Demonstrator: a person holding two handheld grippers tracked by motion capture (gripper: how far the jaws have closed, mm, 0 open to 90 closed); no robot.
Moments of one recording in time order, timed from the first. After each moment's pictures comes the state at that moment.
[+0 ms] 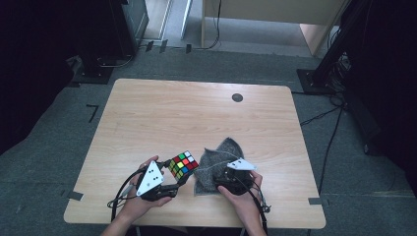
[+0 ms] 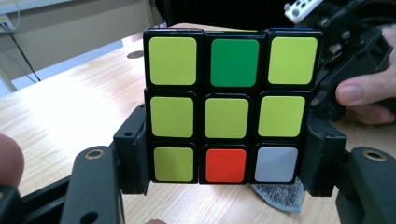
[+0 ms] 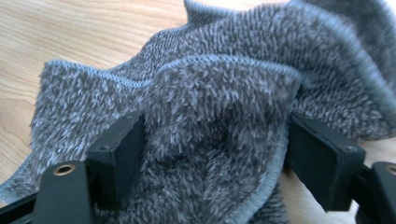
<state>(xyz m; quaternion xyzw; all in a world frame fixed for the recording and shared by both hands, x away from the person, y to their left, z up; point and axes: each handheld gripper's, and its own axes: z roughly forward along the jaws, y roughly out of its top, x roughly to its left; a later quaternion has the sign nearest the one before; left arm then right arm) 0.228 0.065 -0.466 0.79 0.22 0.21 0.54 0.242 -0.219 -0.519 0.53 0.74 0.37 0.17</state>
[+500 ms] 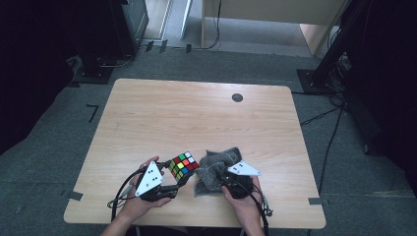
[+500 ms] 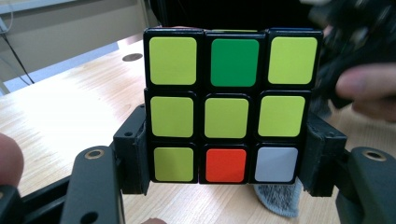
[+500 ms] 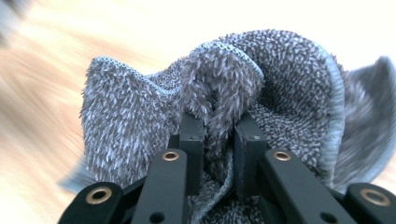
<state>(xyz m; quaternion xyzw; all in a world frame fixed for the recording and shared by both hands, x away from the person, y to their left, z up) 0.225 0.064 -0.466 0.79 0.21 0.20 0.54 0.223 -0.220 -0.493 0.48 0.74 0.44 0.17</state>
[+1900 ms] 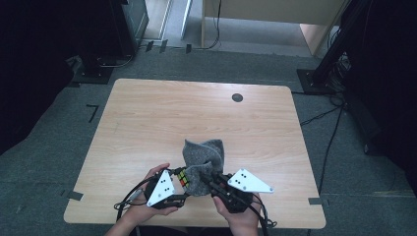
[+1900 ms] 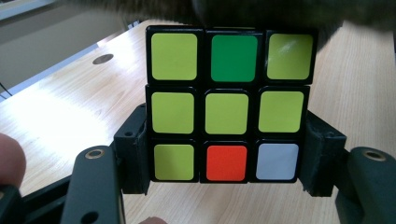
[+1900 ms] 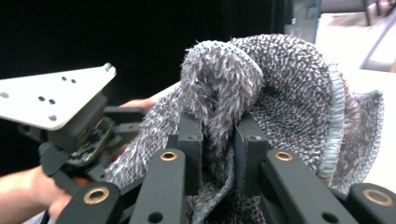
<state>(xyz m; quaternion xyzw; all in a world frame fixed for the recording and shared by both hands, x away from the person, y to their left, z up) 0.210 0.043 -0.468 0.82 0.14 0.20 0.52 0.172 -0.191 -0.412 0.38 0.69 0.59 0.16</state>
